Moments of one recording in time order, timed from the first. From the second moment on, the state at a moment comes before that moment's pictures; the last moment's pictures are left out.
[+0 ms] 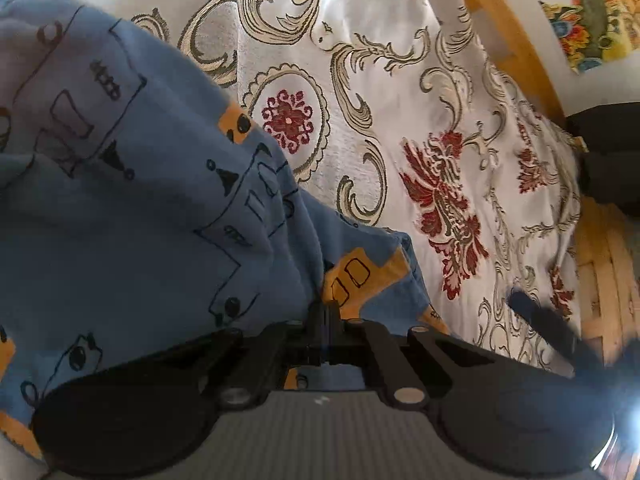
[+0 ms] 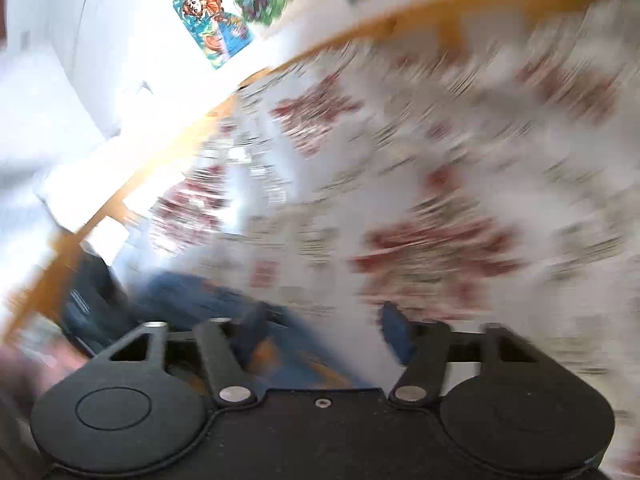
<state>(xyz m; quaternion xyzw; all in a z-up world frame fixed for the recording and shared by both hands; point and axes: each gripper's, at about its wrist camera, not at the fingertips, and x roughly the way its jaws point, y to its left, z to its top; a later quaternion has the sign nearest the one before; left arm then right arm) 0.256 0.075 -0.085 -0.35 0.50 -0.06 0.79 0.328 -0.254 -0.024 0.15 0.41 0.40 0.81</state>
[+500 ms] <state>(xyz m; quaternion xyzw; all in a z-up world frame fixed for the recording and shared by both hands) 0.250 0.081 -0.089 -0.35 0.49 -0.09 0.80 0.389 -0.165 -0.071 0.21 0.61 0.41 0.65</state>
